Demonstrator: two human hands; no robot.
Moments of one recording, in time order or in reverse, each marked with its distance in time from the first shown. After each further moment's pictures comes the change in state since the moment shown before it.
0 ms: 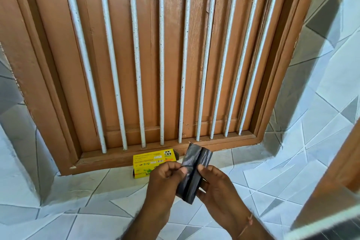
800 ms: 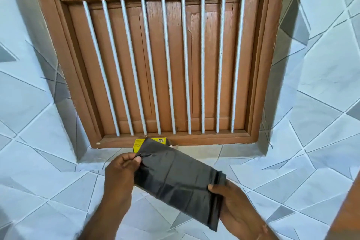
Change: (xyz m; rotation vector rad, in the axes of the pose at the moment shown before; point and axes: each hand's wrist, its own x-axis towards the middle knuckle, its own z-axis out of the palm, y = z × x) left_hand -0.113 0.038 0.043 0.066 0.618 0.158; right_hand -0.063 -0.044 -0.152 0.067 -0.259 0.232
